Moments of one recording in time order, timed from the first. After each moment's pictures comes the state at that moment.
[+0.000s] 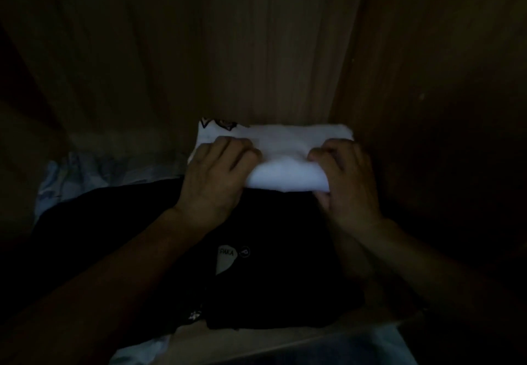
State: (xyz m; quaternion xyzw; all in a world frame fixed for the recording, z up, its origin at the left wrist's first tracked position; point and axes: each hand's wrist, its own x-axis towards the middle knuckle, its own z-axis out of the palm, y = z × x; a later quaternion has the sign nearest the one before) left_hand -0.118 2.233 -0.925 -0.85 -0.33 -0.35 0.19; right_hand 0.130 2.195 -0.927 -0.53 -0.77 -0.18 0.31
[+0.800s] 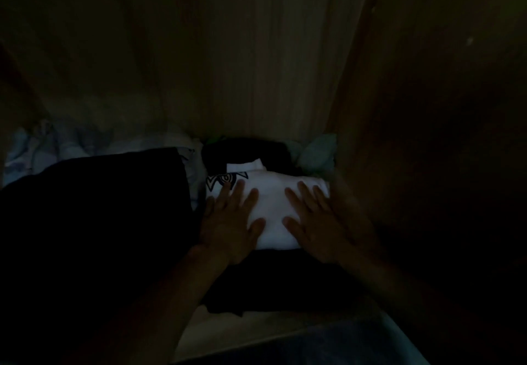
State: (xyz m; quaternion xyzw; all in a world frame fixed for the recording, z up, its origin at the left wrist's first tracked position) left_hand -0.107 2.233 -1.103 -0.82 -0.56 -0.04 -0.09; right_hand 0.117 2.204 -1.102 -0.65 -0.76 0.07 0.06
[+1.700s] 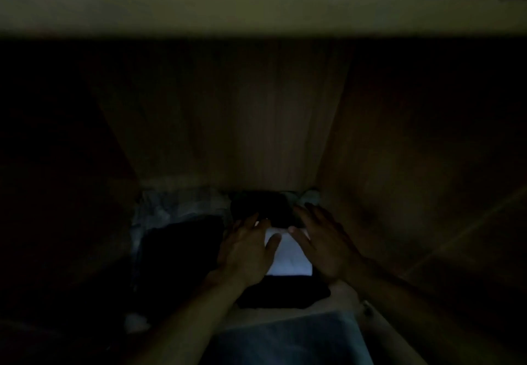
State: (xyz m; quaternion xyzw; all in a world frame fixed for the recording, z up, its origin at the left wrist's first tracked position) left_hand -0.113 2.114 -0.714 -0.77 -0.59 -0.09 -0.21; right_hand 0.075 2.098 -0.691 -0.64 -0.75 0.15 0.11
